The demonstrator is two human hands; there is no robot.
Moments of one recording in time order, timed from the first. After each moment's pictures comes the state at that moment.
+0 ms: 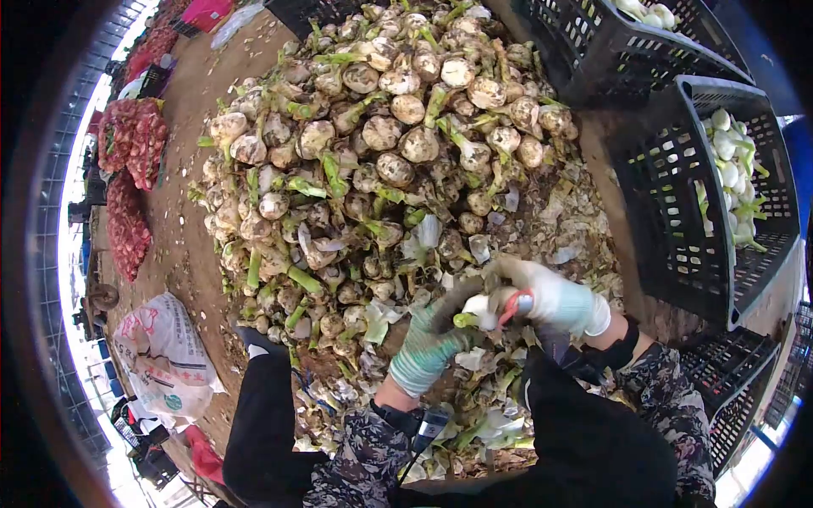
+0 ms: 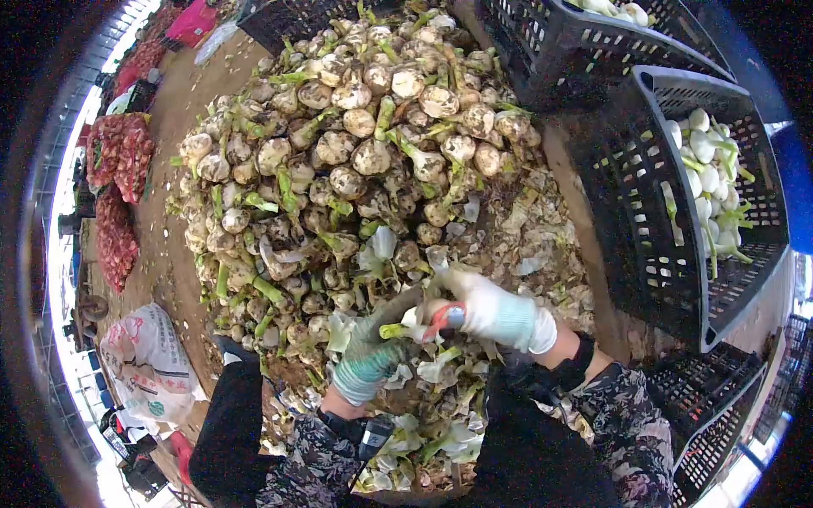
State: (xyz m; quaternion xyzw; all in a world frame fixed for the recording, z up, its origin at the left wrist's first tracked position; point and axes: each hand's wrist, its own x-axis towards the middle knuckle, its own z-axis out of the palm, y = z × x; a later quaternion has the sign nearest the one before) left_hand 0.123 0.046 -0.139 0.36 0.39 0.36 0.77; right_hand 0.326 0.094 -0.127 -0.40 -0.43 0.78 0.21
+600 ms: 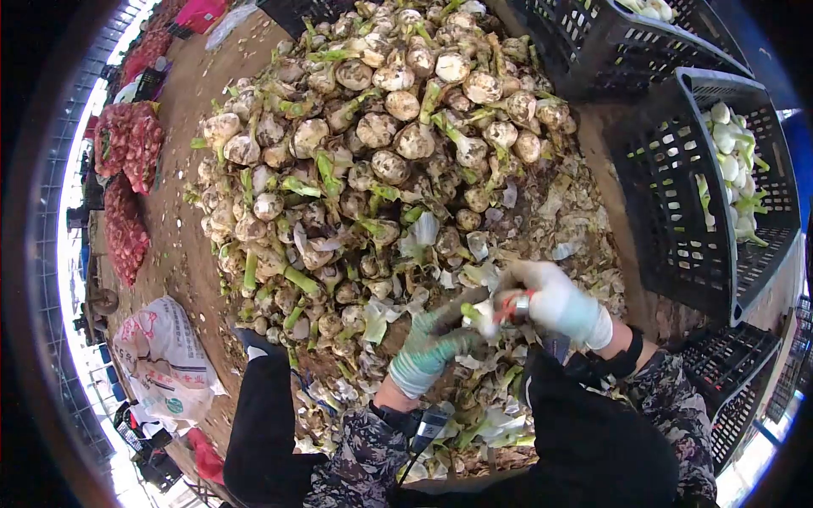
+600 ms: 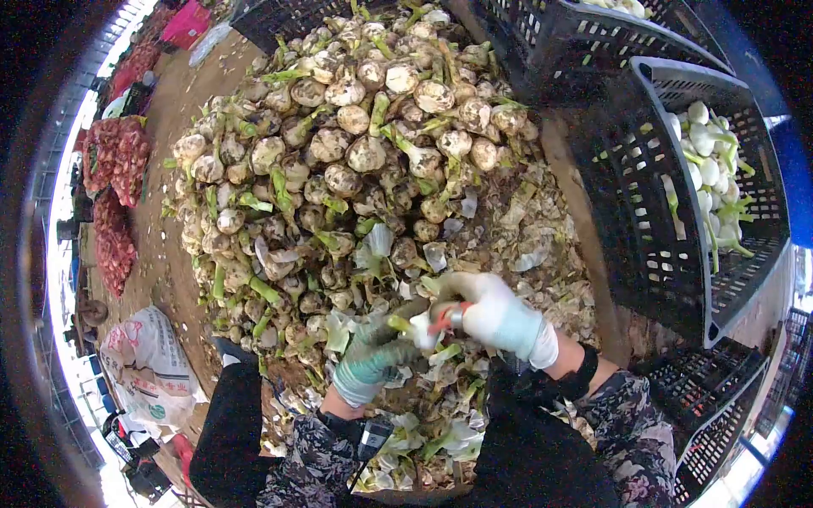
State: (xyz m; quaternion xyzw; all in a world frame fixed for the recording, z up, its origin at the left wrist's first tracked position) left_hand 0.123 0.041 -0.132 0.27 0.40 0.30 0.82; right_hand 0.331 0.080 -0.131 -0.49 -0.46 0.72 0.19
